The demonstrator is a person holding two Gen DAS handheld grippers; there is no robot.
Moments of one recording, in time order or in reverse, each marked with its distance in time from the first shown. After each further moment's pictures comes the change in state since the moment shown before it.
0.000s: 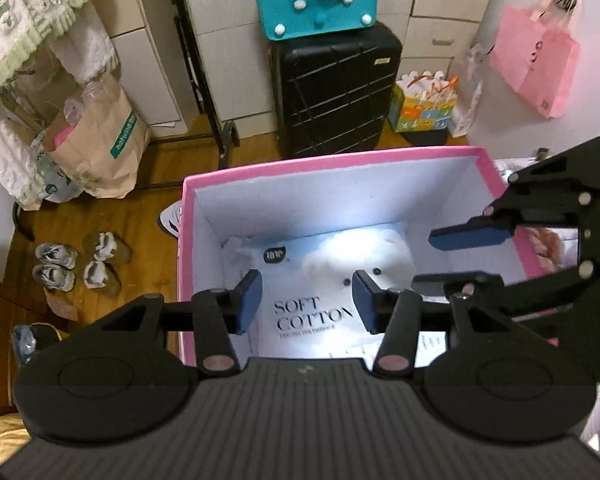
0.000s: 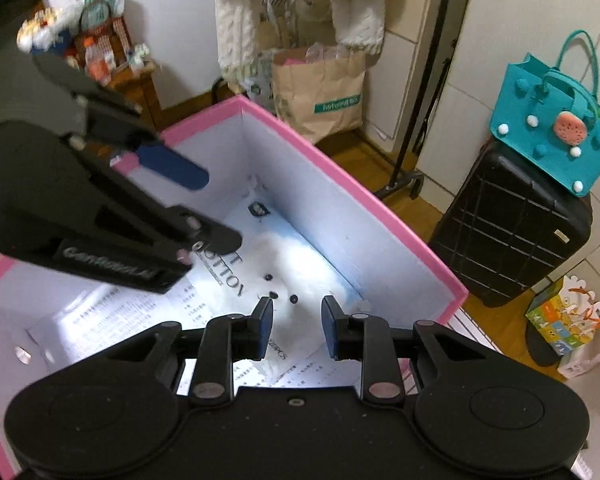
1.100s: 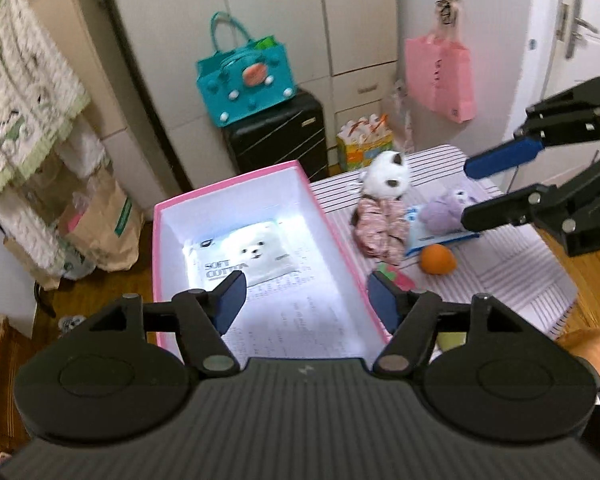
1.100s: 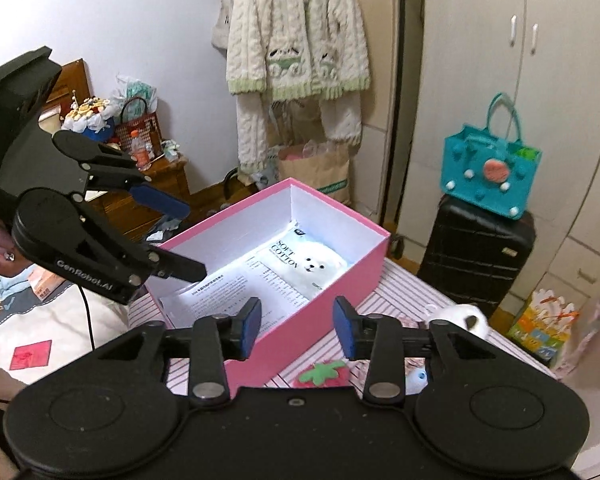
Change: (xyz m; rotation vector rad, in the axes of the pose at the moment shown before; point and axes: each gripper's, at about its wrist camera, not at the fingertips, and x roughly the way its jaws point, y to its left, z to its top) left arm -0.193 -0.135 -0.111 0.224 -0.228 0.013; right arm -0.227 0.059 -0.142 0.034 -0.310 -0.052
